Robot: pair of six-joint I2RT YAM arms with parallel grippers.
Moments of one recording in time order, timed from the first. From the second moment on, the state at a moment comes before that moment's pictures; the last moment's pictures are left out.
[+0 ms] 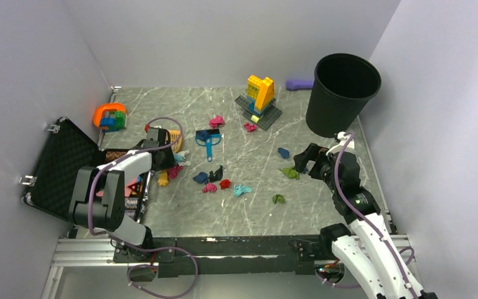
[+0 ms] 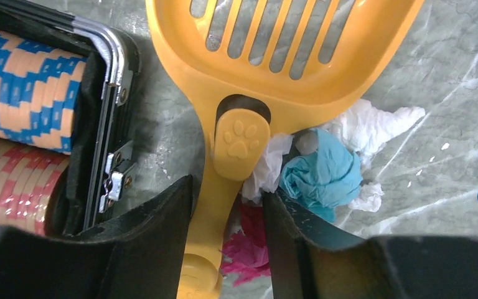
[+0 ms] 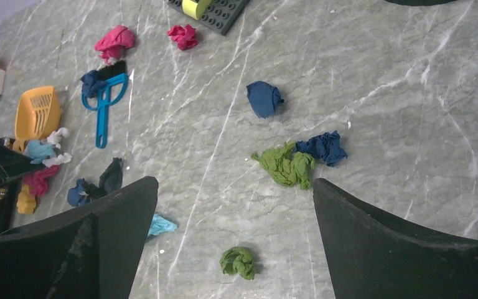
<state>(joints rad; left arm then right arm) -0.14 1.50 0.76 -0.25 -0.17 -0.41 0.26 0.58 0.59 -0.42 0.07 0.49</state>
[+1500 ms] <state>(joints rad) -0.71 1.68 1.23 -0.35 -0.25 -0.54 0.26 0.71 0.61 -0.35 0.02 0.52</state>
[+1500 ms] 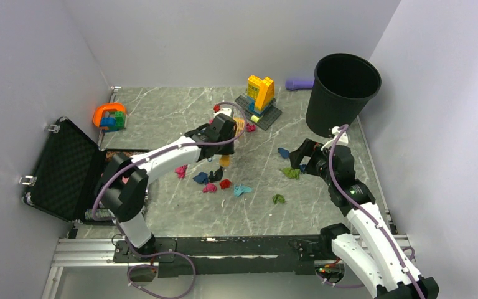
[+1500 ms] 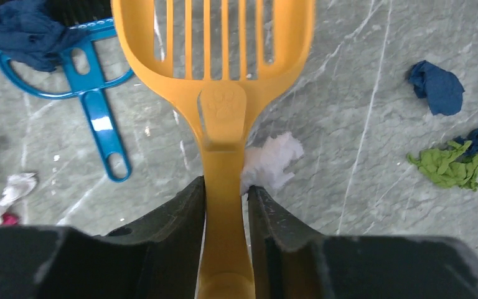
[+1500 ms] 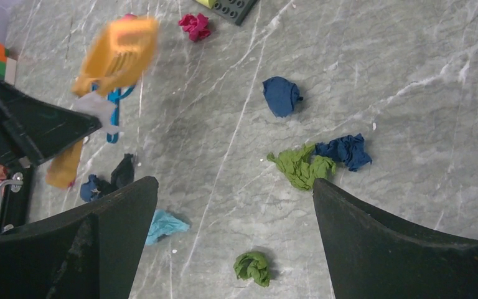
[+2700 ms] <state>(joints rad) -0.39 1.13 0.61 -0.10 0.03 -0.59 0.85 1.50 0.93 -0.17 0.40 0.64</state>
